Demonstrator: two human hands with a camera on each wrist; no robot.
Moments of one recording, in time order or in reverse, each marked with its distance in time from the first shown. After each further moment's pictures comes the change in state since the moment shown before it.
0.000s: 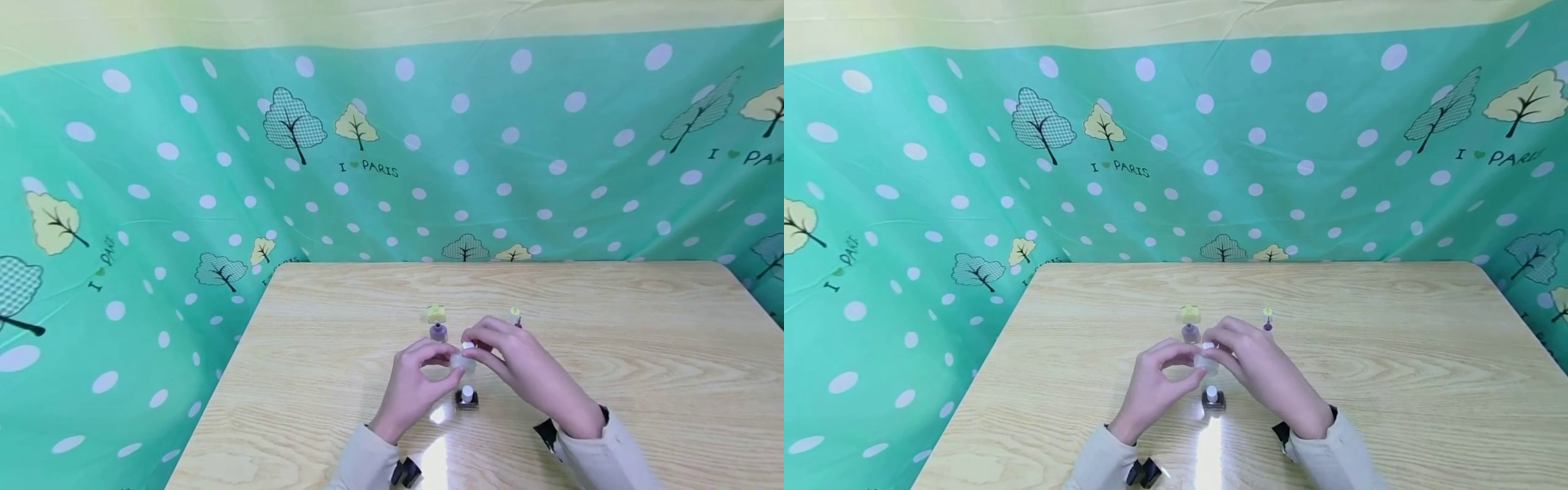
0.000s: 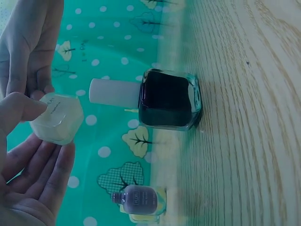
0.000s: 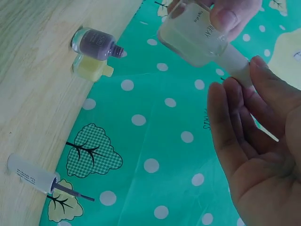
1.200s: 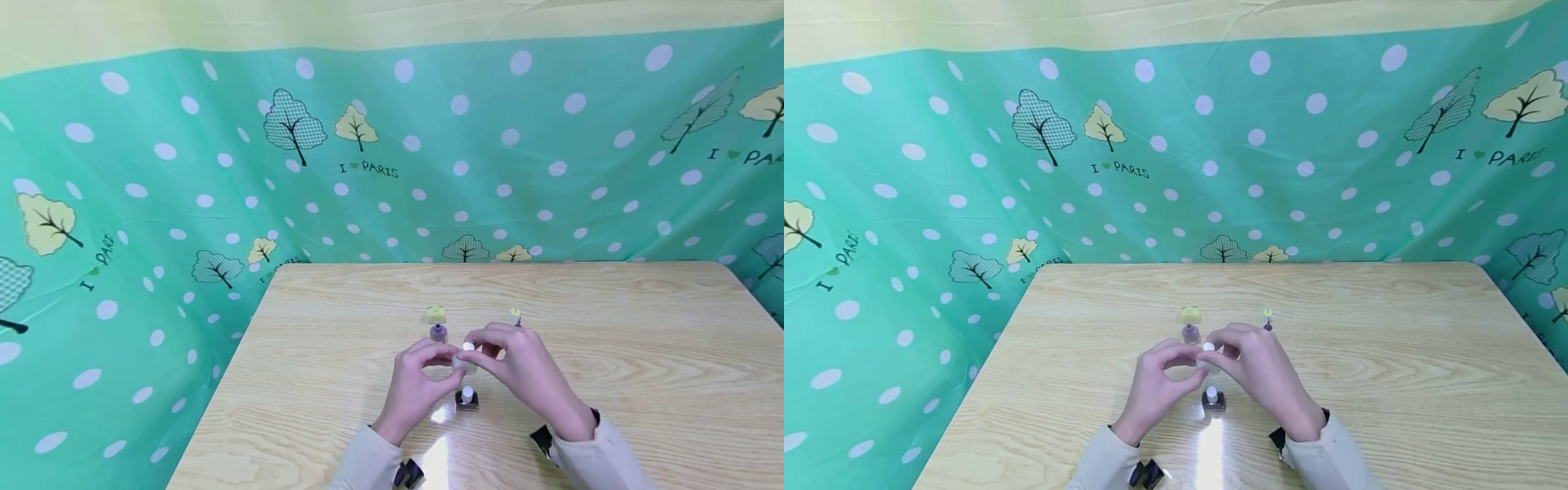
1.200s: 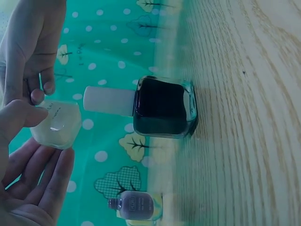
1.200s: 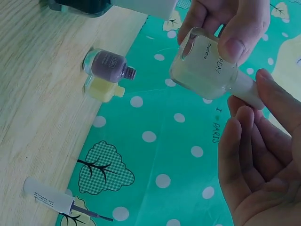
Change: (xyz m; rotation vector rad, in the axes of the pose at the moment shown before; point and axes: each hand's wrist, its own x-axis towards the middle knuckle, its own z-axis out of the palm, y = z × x) left_hand -0.001 -0.002 0.006 0.000 0.032 0.003; right_hand -0.003 0.000 0.006 0.027 0.085 0.125
